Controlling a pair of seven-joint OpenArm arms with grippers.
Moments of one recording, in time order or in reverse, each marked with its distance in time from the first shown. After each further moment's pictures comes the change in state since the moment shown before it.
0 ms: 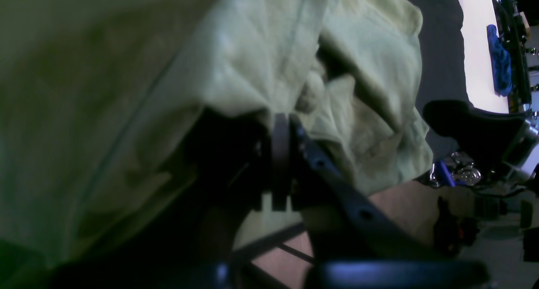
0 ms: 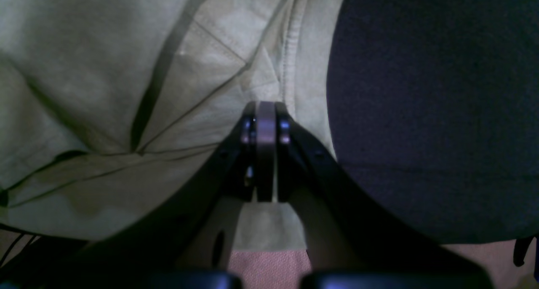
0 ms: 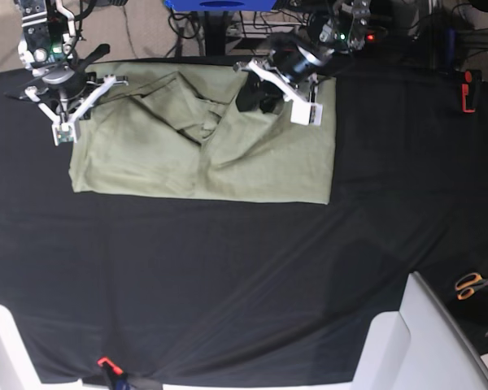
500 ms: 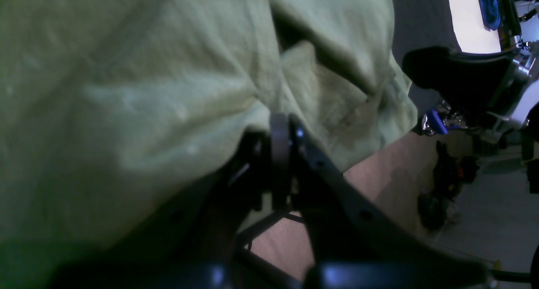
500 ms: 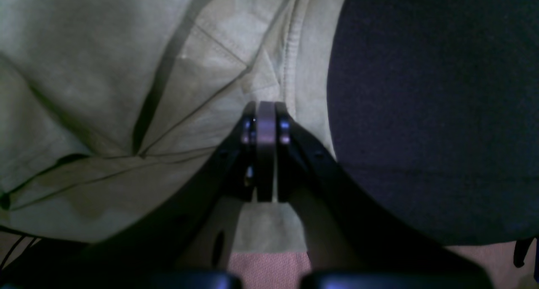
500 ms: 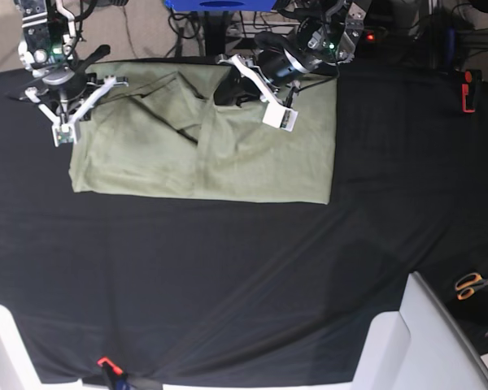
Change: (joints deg) left arm -2.6 -3.5 9.0 0.2 0.0 0.0 3.0; right arm 0.2 -0.1 0.0 0.0 0.0 0.0 0.0
